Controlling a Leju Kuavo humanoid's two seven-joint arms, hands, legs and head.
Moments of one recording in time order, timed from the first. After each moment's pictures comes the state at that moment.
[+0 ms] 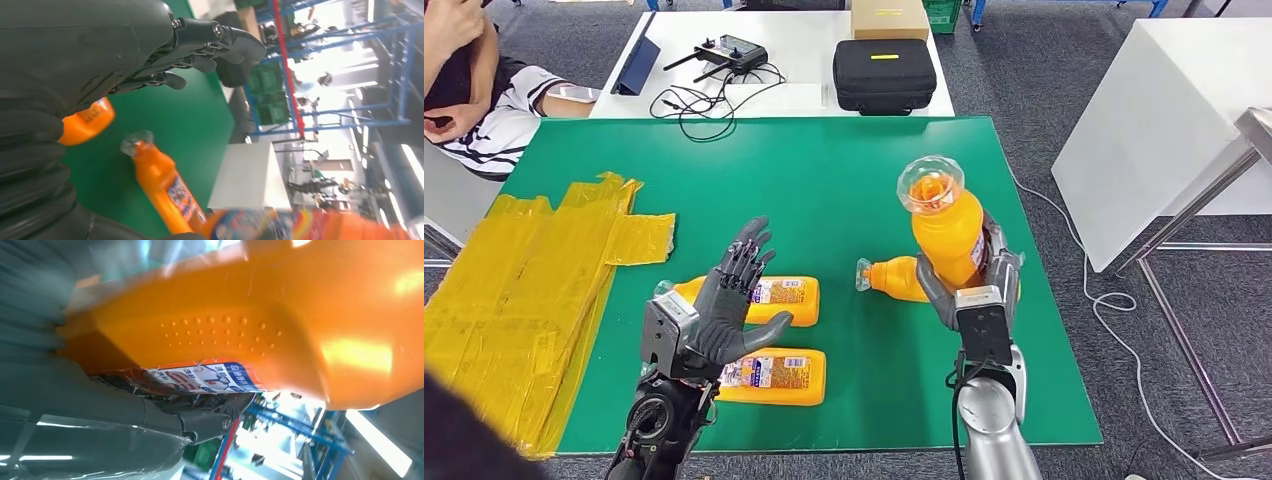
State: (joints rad) left arm -0.09 -0.19 -0.26 -1.21 -0.19 -0.17 -0.35; right arm -0.10 0.22 0.10 -1.18 0.43 -0.37 -0.46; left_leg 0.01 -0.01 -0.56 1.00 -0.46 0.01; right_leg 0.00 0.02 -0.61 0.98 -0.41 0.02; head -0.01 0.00
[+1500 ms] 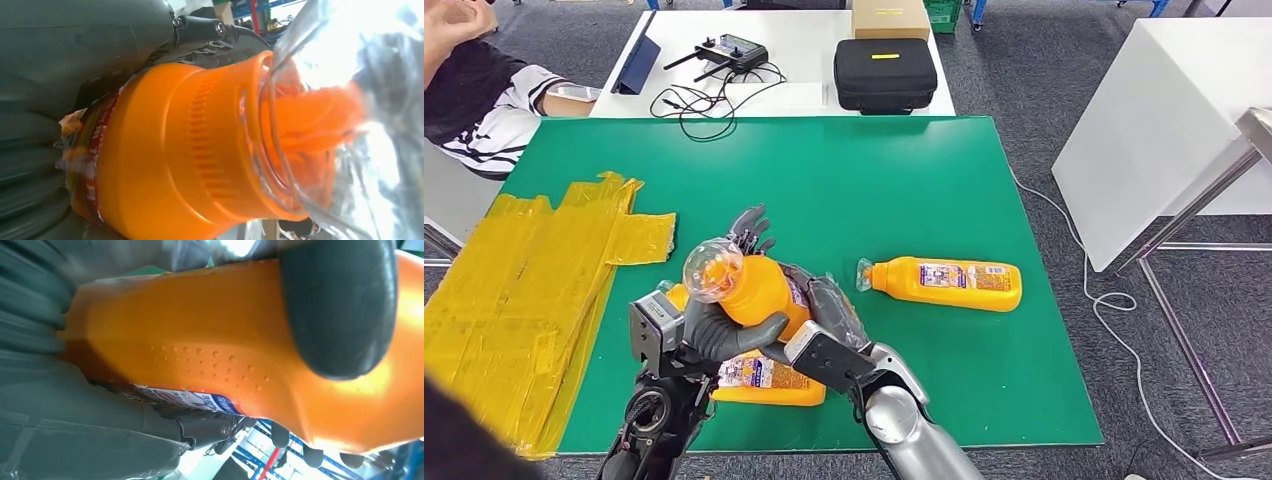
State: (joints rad) left arm -0.13 -0.15 -0.33 -1.20 -0.10 -0.15 -0.39; right arm -0.21 0.23 0.51 -0.92 0.43 0.01 -0.41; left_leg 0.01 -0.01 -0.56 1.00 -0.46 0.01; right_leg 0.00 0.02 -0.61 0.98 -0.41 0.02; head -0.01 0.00
